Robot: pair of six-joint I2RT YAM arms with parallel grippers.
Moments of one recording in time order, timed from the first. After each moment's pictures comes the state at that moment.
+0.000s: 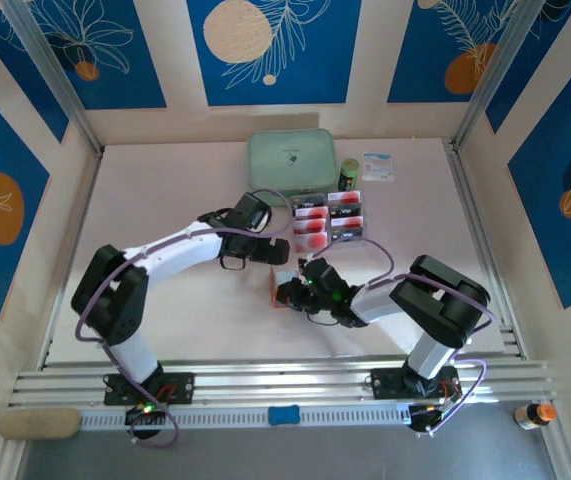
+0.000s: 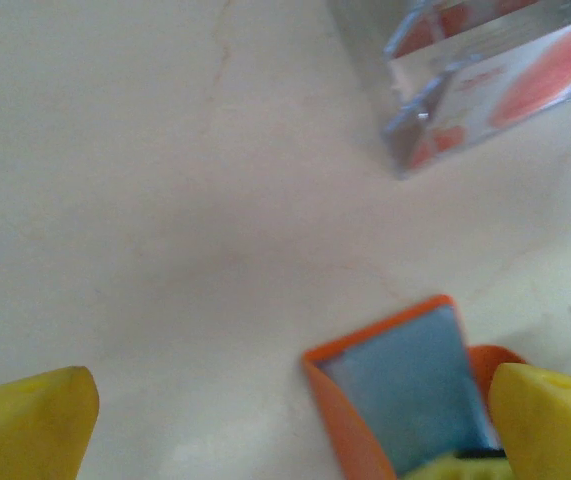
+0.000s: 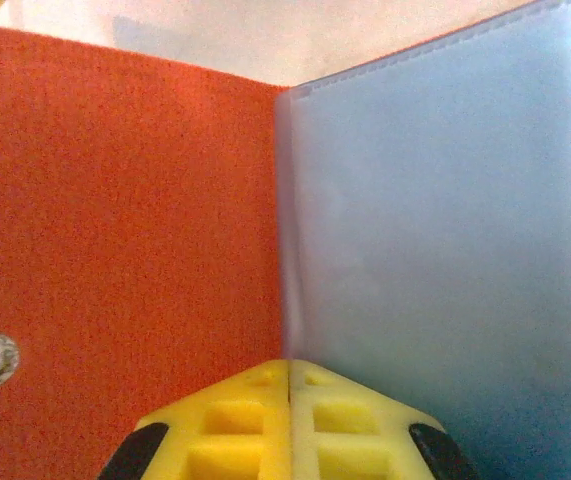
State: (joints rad) left arm -0.68 1.68 1.17 -0.56 0.07 -0.45; right arm 0.86 1.67 0.47 0.55 -0.22 1.14
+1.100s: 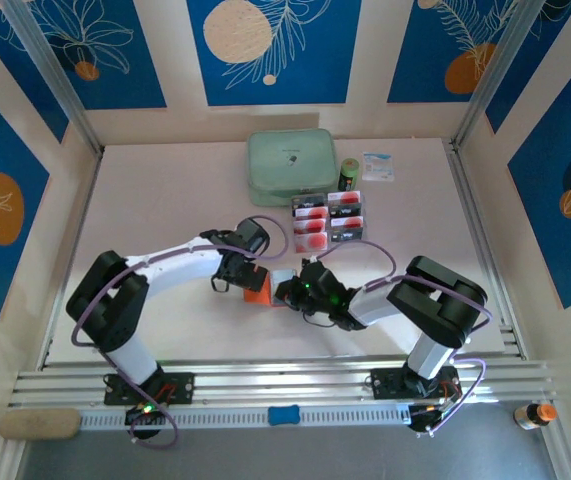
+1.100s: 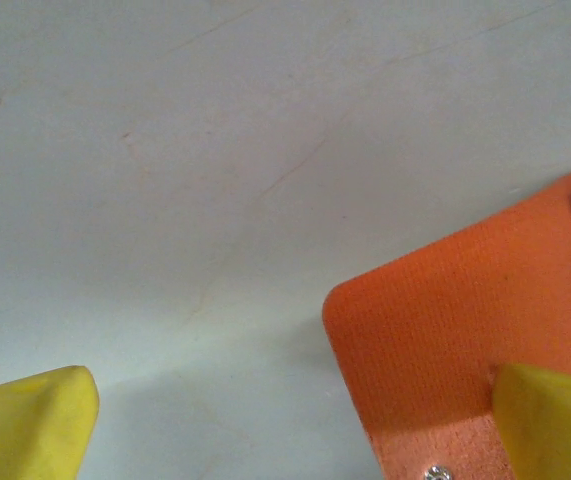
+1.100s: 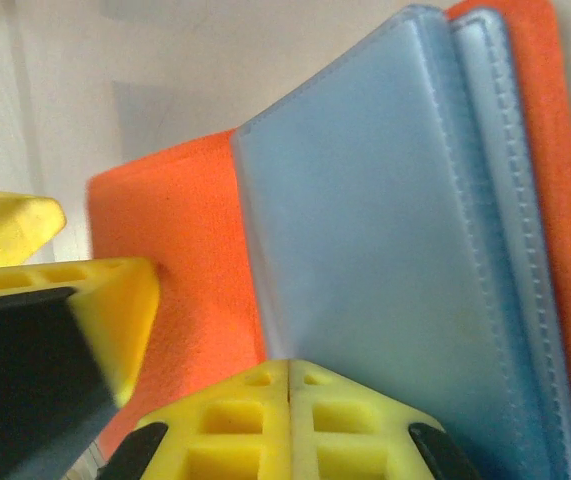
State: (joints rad) left arm -0.73 1.66 1.03 -0.71 -0.23 -0.36; right arm 0.89 1.67 0.47 0.58 -0.11 1.28
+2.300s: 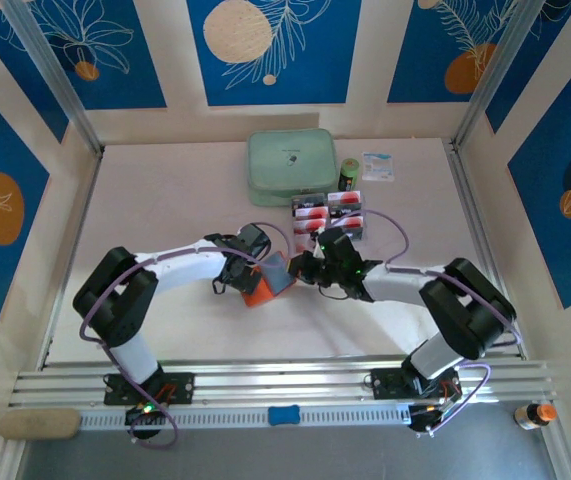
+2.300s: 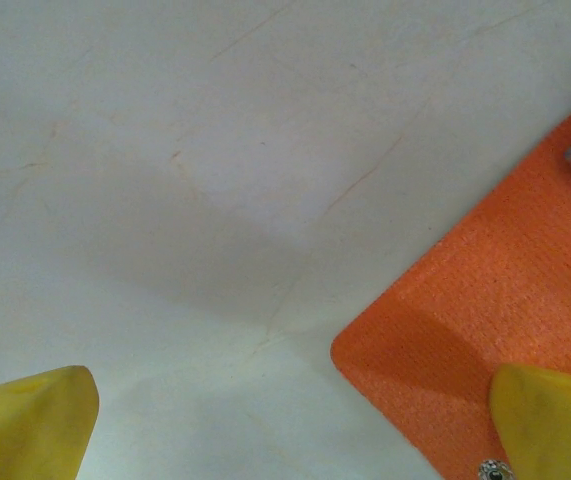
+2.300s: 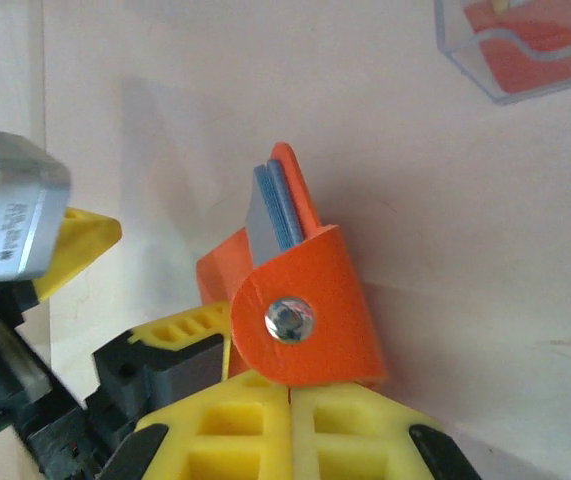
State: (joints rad) left arm -0.73 1.70 1.00 -0.67 -0.34 -0.25; right arm 0.66 1.51 0.61 0.22 -0.32 0.95
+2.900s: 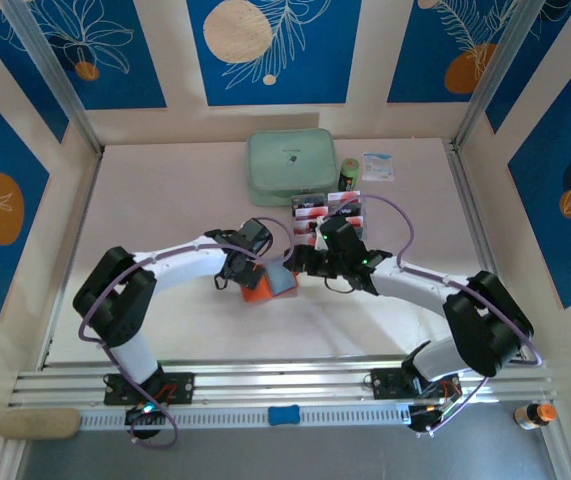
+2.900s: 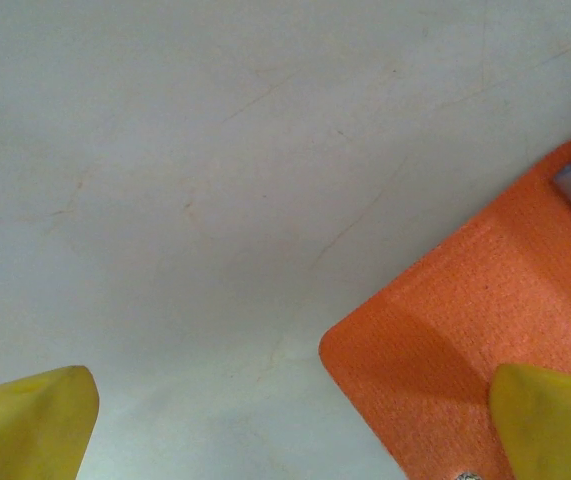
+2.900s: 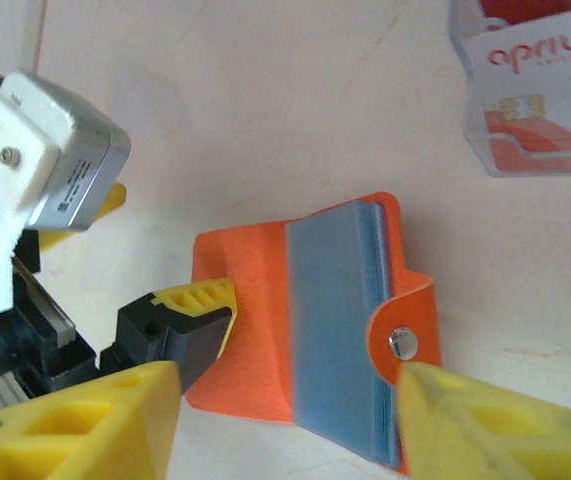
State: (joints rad) left arm -0.73 1.70 1.05 -0.67 -0.35 -0.22; right arm 0.67 1.44 0.74 -0.03 -0.27 0.72
